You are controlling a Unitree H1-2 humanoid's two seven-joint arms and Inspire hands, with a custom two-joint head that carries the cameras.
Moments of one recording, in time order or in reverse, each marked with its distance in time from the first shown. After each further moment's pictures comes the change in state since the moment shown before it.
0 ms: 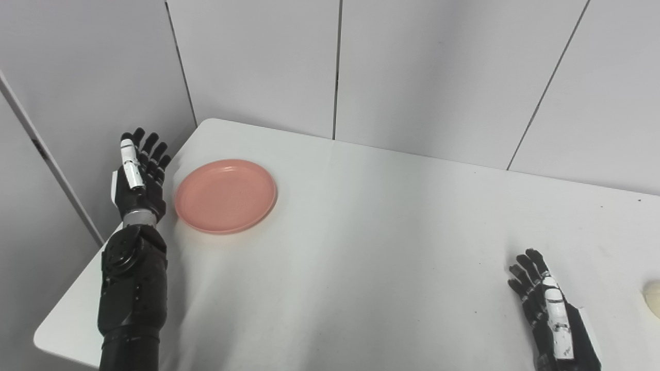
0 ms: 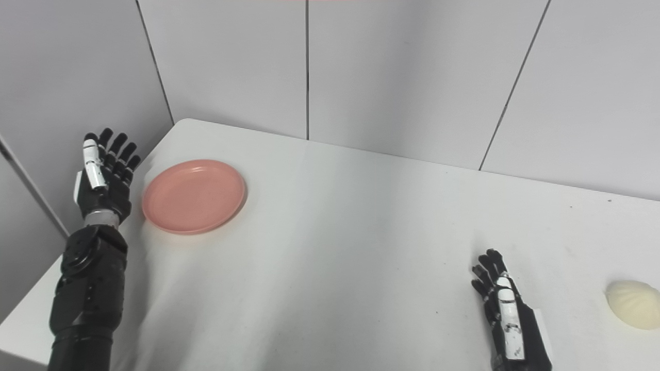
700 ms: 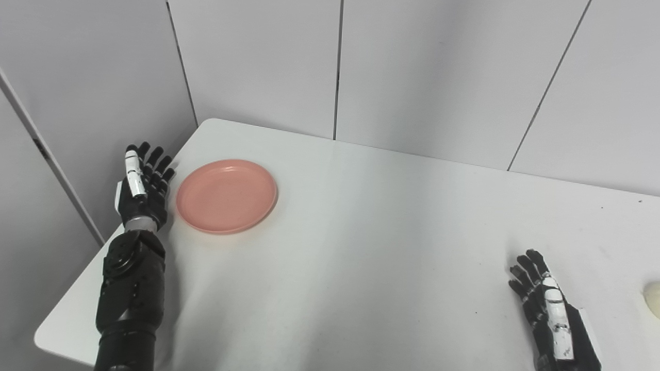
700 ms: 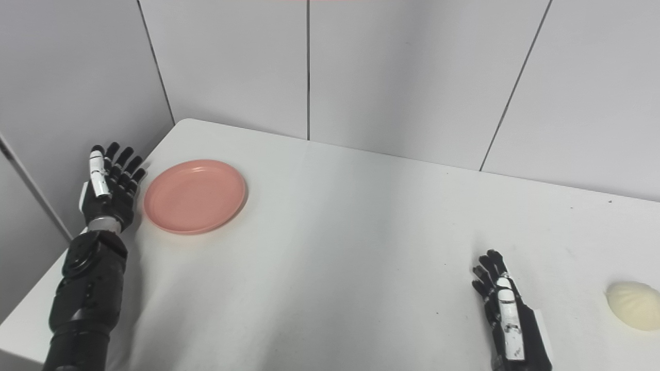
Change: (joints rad) left arm -0.024 0.030 -0.011 0.145 -0.017 -0.034 -0.046; right arm 0.000 0.000 0.001 -0.002 -0.004 0.001 -0.002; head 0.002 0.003
